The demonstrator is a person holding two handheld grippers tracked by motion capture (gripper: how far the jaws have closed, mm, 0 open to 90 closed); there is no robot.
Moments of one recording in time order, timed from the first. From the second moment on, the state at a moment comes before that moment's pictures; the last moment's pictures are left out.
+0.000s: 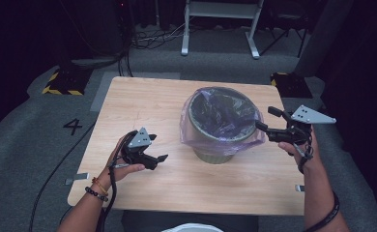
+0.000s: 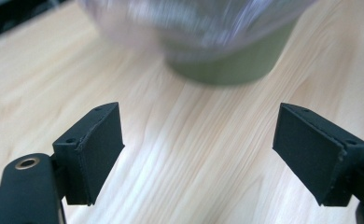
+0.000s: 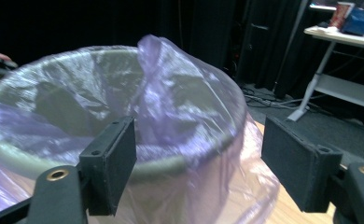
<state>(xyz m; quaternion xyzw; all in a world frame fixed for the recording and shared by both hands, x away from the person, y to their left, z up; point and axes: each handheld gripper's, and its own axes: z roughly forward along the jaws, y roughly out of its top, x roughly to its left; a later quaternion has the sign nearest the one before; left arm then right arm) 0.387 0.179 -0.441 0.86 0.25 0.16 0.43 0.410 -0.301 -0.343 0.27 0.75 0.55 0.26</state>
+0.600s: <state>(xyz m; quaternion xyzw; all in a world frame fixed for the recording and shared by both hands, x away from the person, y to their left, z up) 0.384 0.186 -0.499 0.89 0.27 0.12 0.35 0.400 -0.265 -0.332 0.22 0.78 0.52 0.26</state>
